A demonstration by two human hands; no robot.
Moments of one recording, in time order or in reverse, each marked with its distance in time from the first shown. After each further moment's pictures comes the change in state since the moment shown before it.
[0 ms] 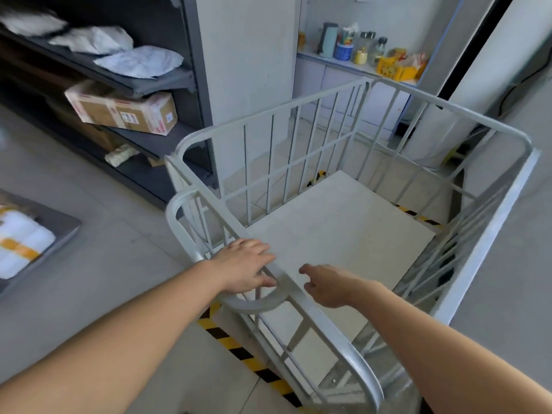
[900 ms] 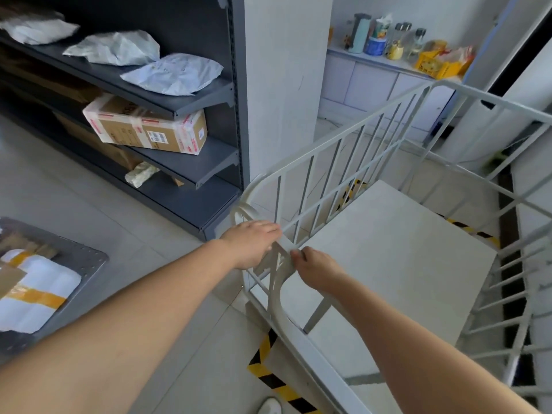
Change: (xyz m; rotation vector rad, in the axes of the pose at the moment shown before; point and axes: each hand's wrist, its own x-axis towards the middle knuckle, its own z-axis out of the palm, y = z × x) left_hand 0.050 -0.324 -0.049 0.015 0.061 0.026; right_hand 0.263 -0.206 -0.094 0.369 0.229 0.201
